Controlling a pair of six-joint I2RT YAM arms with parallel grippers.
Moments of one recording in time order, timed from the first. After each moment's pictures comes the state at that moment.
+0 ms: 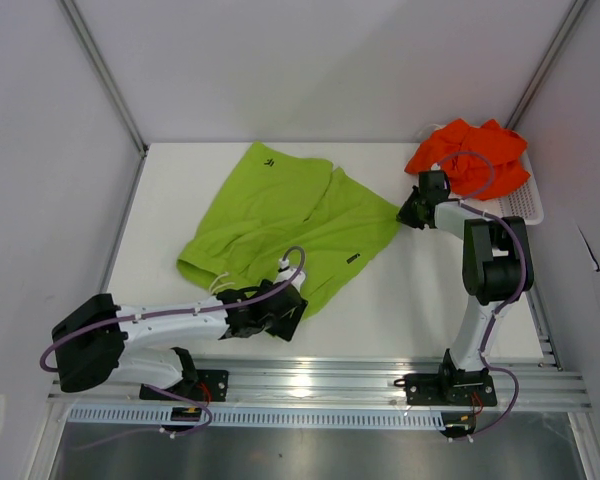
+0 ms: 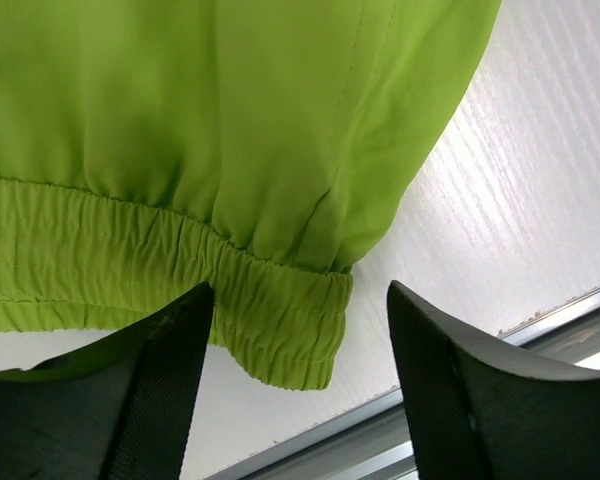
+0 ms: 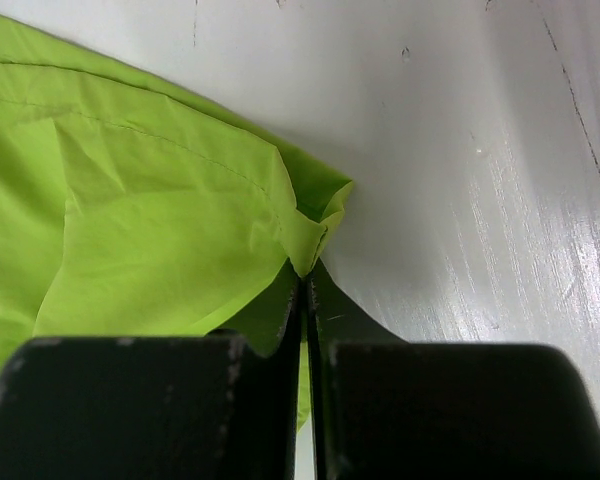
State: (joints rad) left arm -1.09 1.26 0.63 -0.40 -0.31 -0.51; right arm 0.09 1.94 1.21 -0.12 -0.04 0.61
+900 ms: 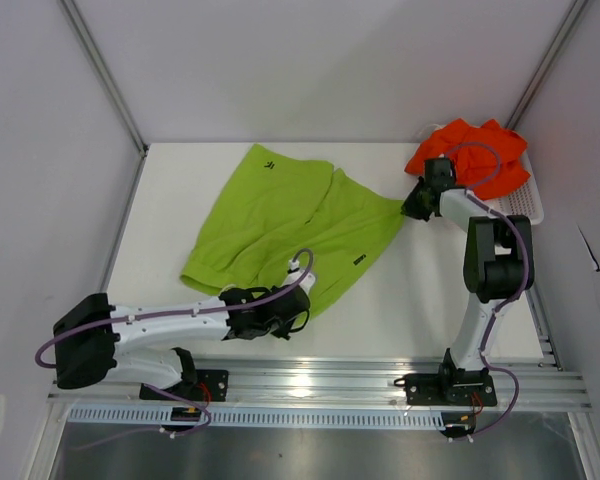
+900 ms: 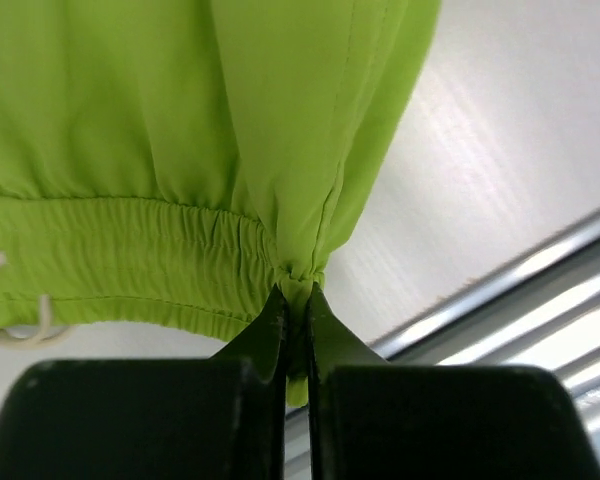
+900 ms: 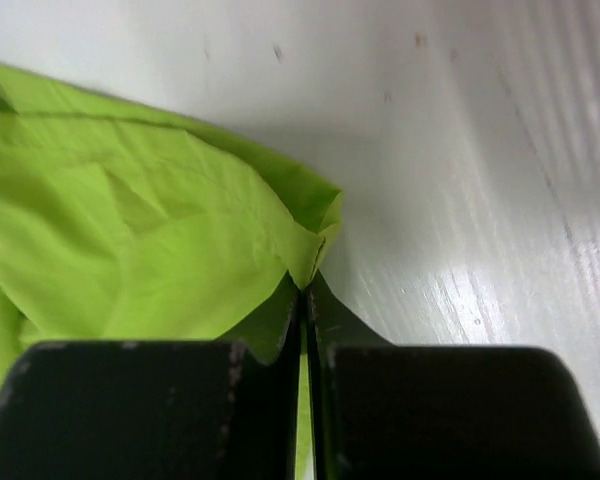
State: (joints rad) left arm -1.16 1.26 0.70 -0.49 -0.32 -0.51; right arm 0.07 1.95 1.31 -0.25 -0.04 0.62
